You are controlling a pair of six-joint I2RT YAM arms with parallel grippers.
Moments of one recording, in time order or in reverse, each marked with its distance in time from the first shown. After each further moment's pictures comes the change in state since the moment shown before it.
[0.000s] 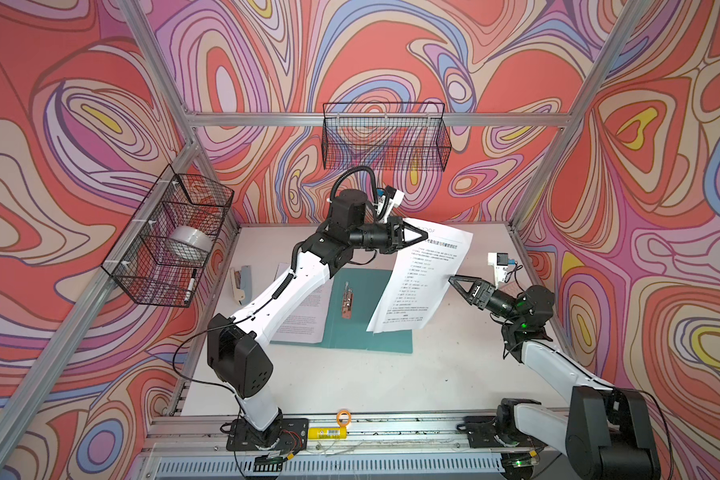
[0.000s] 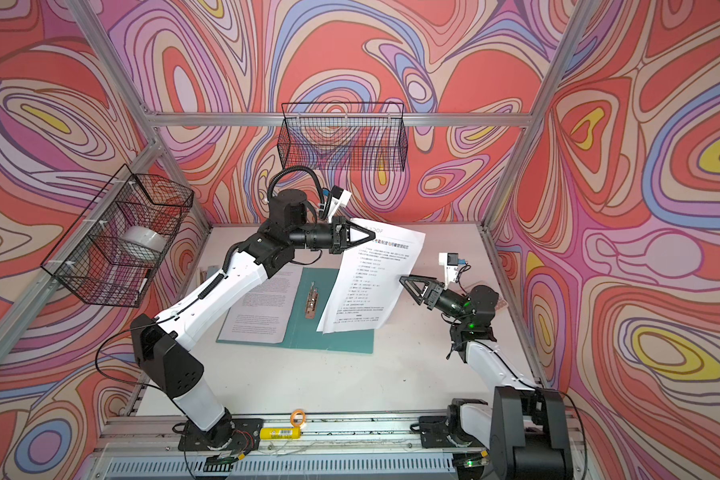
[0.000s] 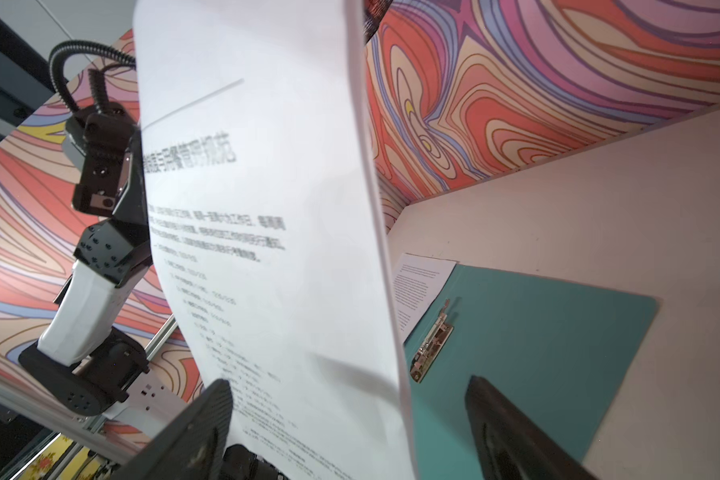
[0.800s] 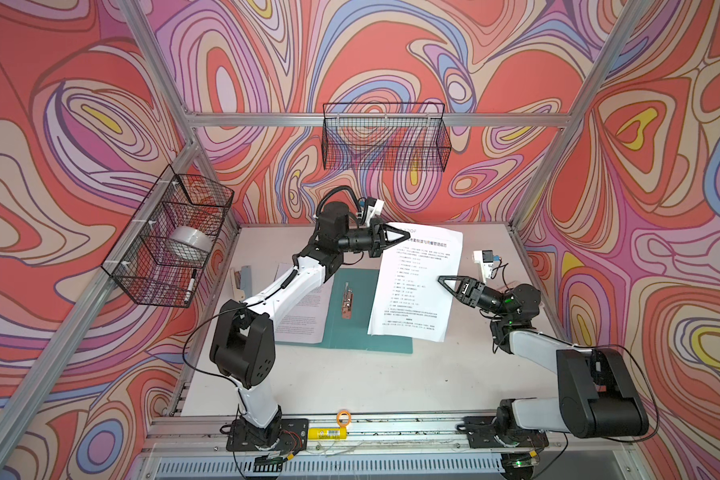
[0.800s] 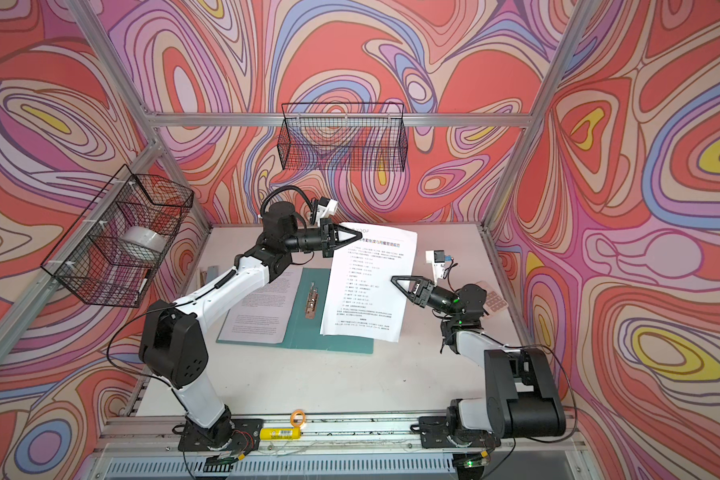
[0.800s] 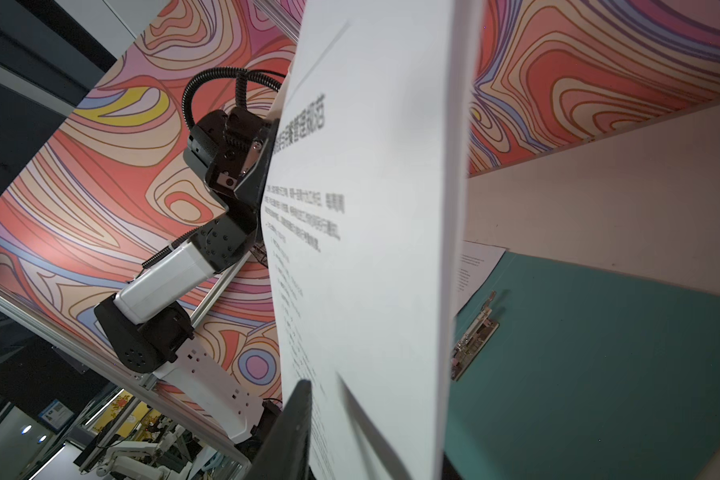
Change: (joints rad) left arm 0.133 0.053 -0.233 0.382 0.121 -0.280; right arm 0.054 0.208 0.026 0.294 -0.045 0.148
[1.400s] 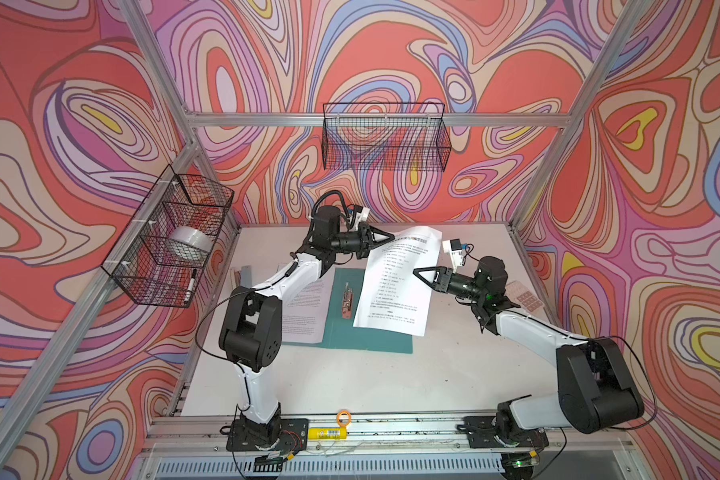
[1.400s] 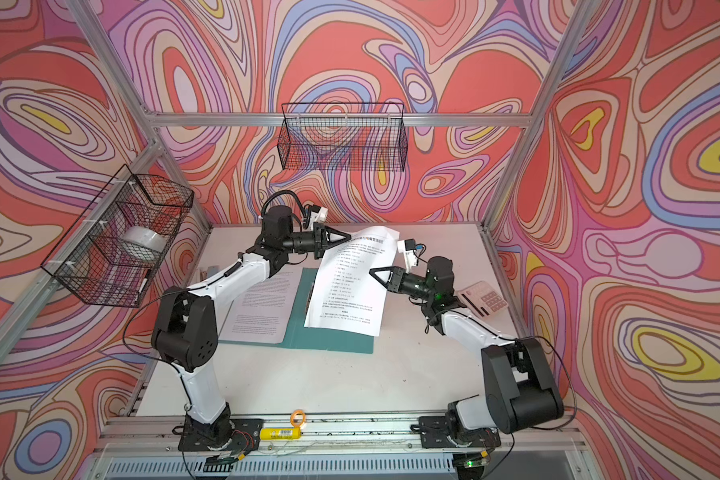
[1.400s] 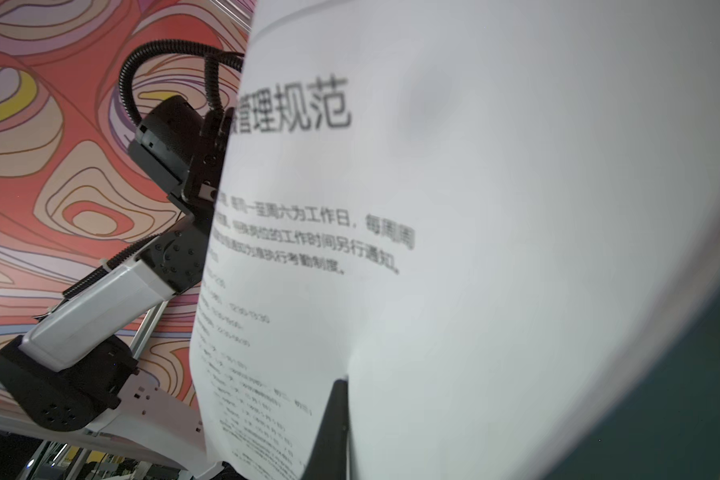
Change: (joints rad) left arm 0.099 0.123 -0.005 -0.035 0.022 0.062; right arm 0.213 0.046 0.257 -0.668 0.255 -0.290
